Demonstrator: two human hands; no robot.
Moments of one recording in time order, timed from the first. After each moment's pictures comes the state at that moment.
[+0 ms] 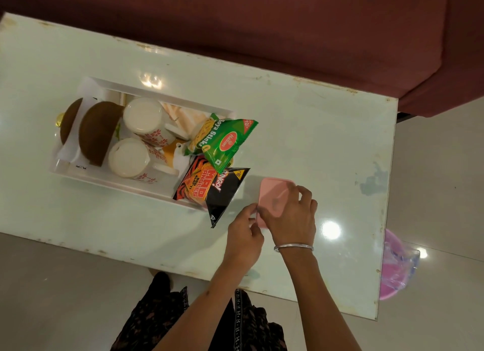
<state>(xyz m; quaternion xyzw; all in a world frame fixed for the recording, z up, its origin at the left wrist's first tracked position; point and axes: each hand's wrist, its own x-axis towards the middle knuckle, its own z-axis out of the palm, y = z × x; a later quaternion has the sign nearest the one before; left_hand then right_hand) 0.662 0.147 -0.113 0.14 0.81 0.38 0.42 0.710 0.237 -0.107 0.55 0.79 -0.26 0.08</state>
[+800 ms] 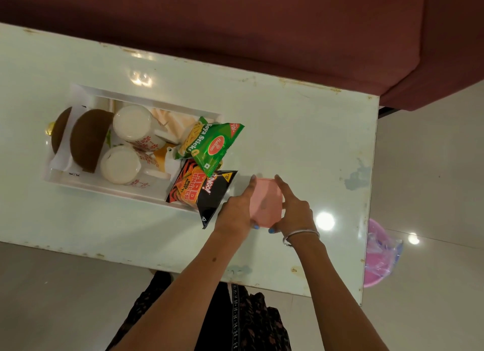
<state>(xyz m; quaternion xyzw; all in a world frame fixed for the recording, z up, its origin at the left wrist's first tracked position) 0.626 0.182 -0.103 0.33 0.83 0.08 0.44 0.728 0.273 -0.088 0.51 0.72 -0.42 0.19</state>
